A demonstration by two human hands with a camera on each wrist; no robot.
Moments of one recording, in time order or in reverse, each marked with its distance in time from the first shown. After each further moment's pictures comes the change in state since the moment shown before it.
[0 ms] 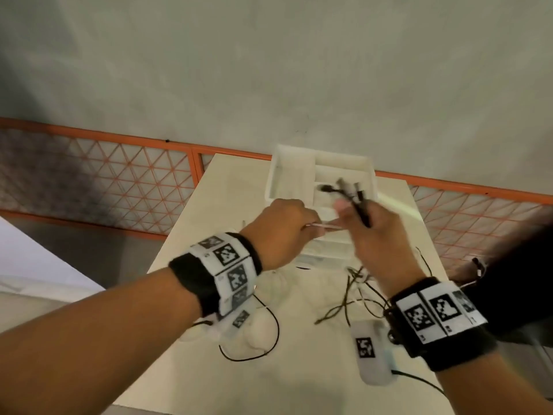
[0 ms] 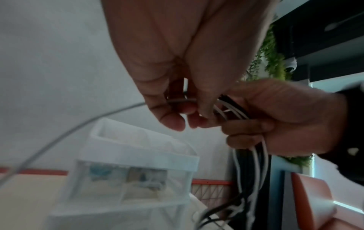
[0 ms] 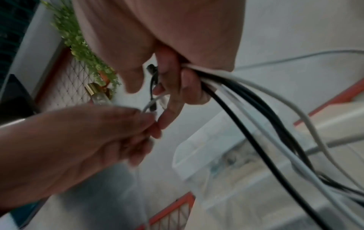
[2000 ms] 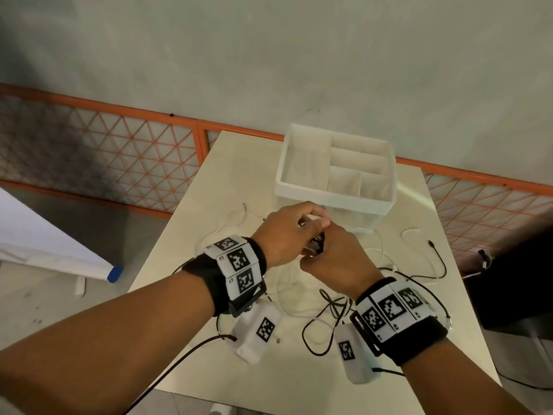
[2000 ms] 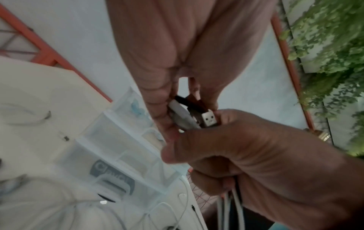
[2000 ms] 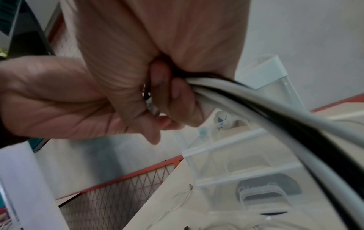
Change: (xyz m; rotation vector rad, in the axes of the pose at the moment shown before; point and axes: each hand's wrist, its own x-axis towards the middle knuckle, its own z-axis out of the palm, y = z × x) left_hand -0.007 -0.026 0.044 -0.781 0.015 -0.438; right_hand -0.003 0.027 0.063 -0.231 -0.437 0.006
